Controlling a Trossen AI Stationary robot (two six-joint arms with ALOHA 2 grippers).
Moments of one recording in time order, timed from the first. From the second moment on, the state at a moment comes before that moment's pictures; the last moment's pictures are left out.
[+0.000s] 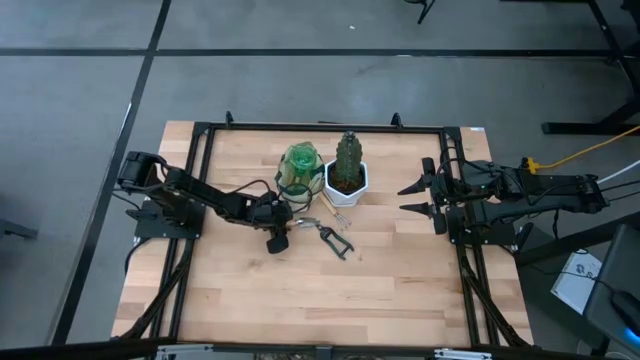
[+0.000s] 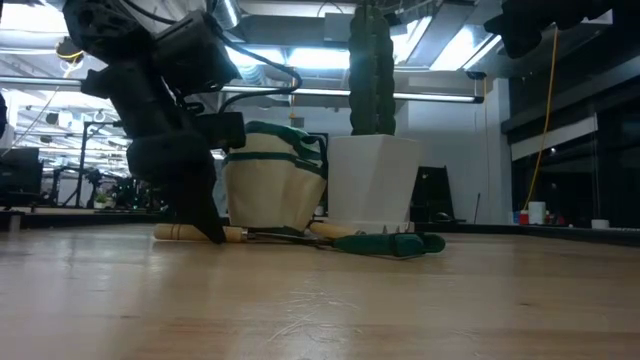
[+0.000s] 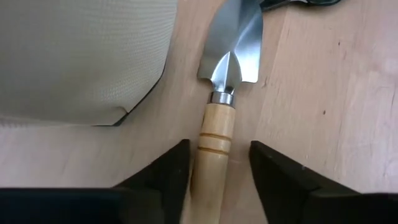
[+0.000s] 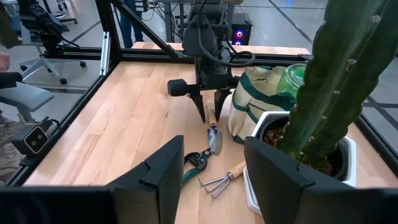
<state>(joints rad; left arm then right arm) -0.10 1.60 0.60 -0.06 -0.18 -0.40 0.06 0.58 0.66 -0.40 -0.03 -0.01</state>
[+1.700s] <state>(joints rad) -0.32 1.00 0.60 -0.26 -0.34 -0.38 0.06 0.58 0.66 -0.40 -0.03 -0.01</state>
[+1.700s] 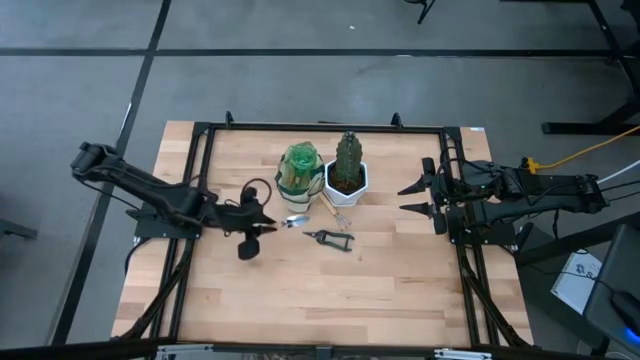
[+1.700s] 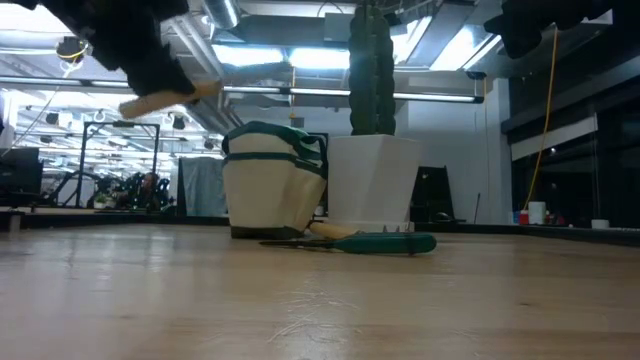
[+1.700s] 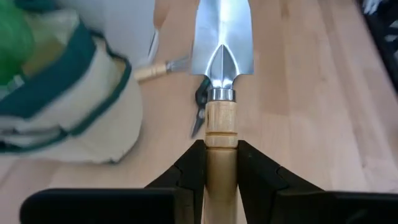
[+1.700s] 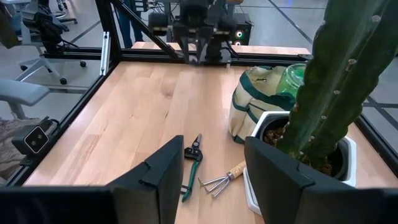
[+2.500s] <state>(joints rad) -0.09 0.96 0.60 0.31 -0.01 0.17 0.06 0.58 0.66 -0.40 -0.03 -0.01</state>
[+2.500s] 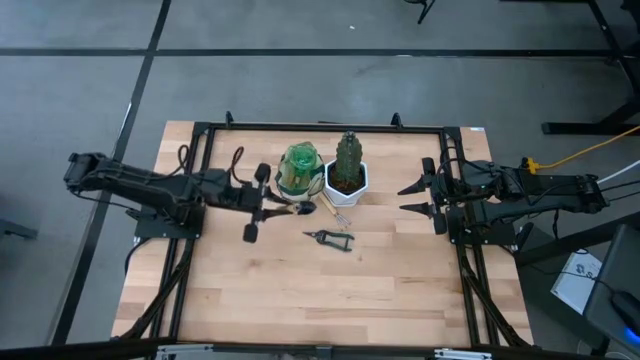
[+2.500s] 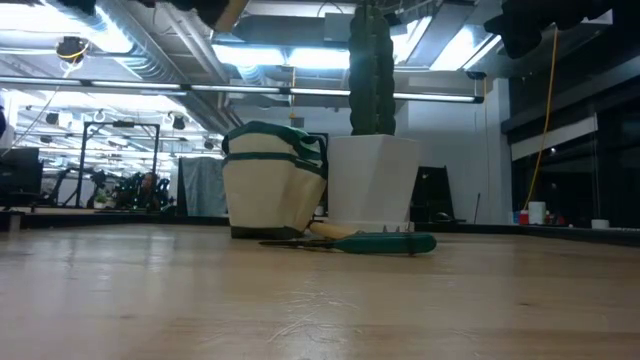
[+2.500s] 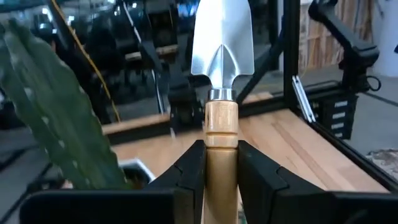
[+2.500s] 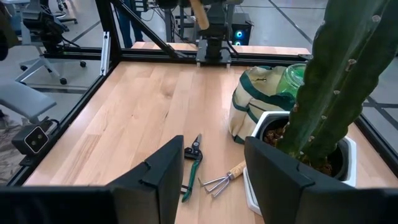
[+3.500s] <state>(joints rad) 0.36 1.29 0.44 0.79 0.20 -0.03 0.06 0.58 0.66 -0.40 -0.03 -0.01</state>
